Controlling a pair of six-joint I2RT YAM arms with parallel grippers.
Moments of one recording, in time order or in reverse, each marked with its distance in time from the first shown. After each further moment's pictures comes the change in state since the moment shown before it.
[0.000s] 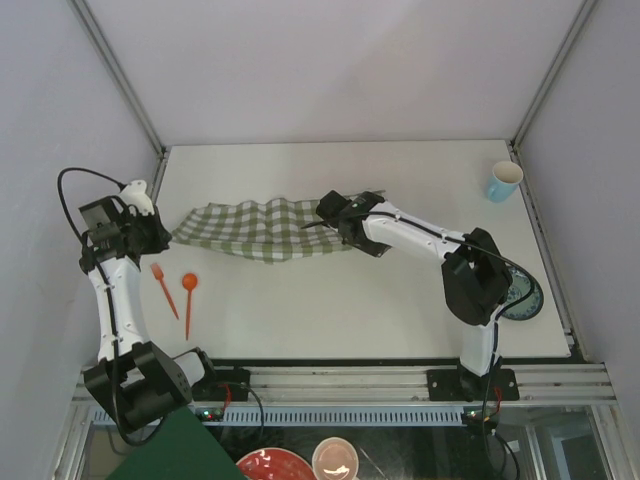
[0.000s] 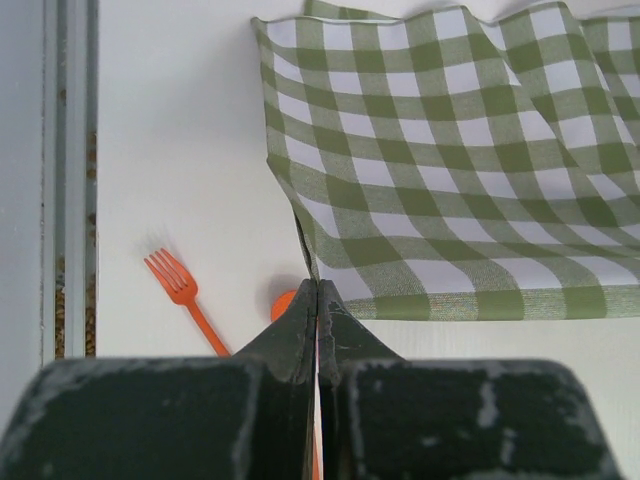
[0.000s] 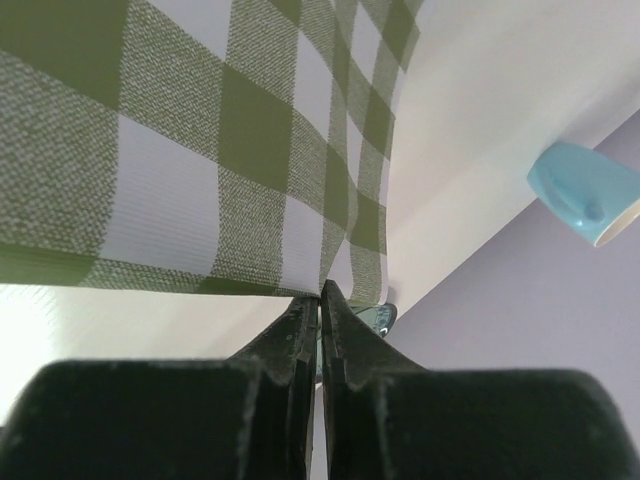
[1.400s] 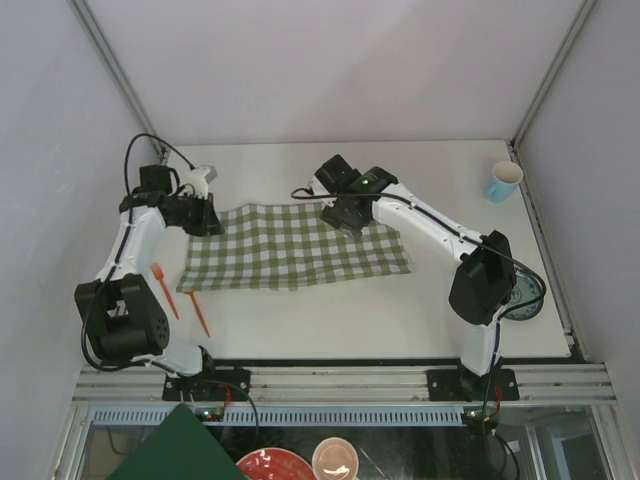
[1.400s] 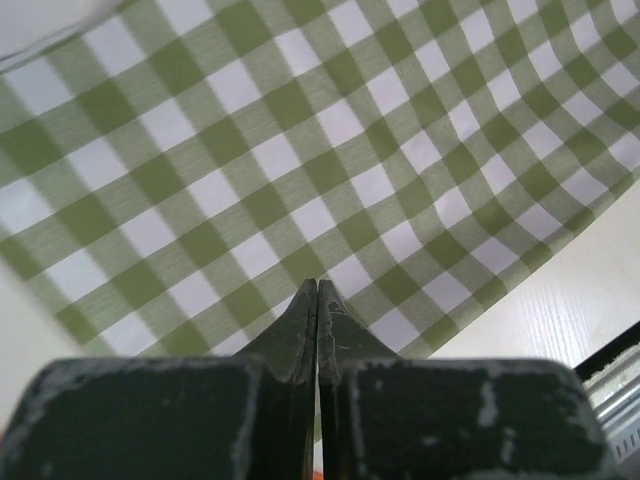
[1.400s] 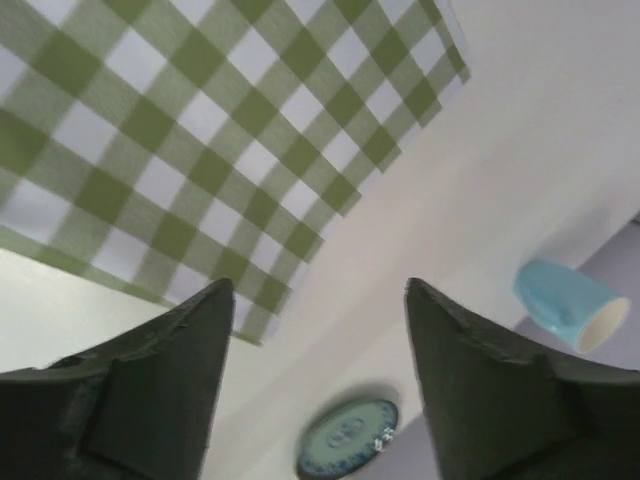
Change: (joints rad) left arm -0.283 0.363 0.217 -0.169 0.162 0.115; right arm -0.018 -0.016 0.224 0.059 -0.190 -0.099
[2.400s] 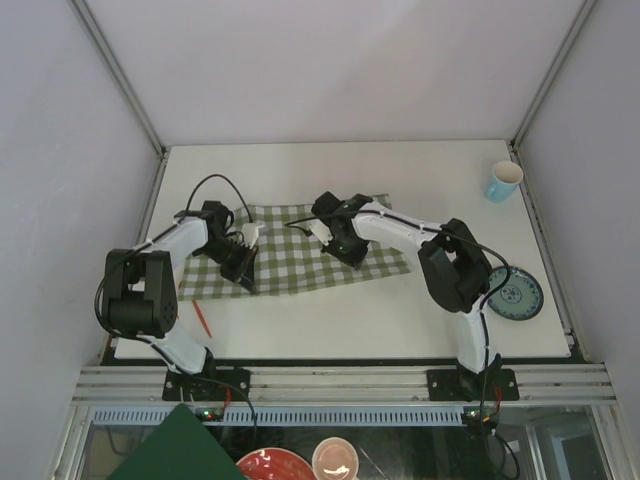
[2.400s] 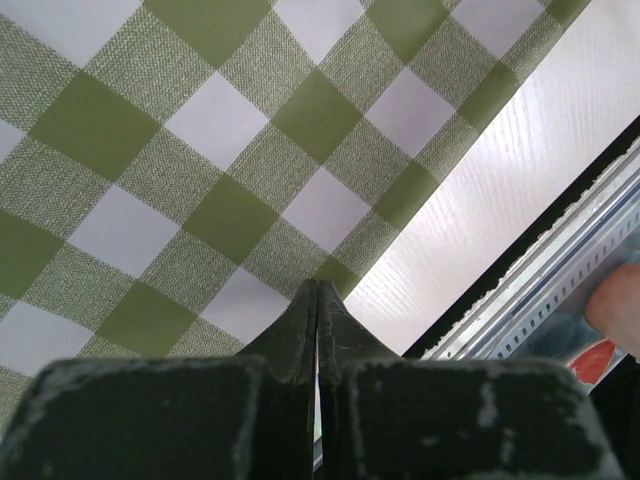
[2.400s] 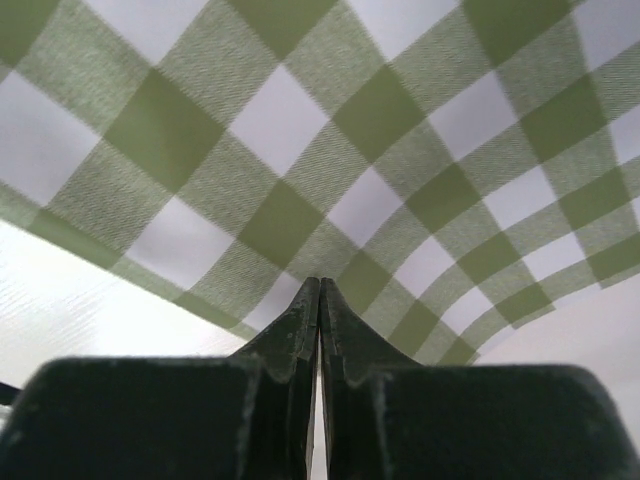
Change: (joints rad) left arm -0.272 0.155 -0.215 -0.145 -0.010 0.116; right arm -0.004 0.164 -0.185 0.072 -0.316 0.094
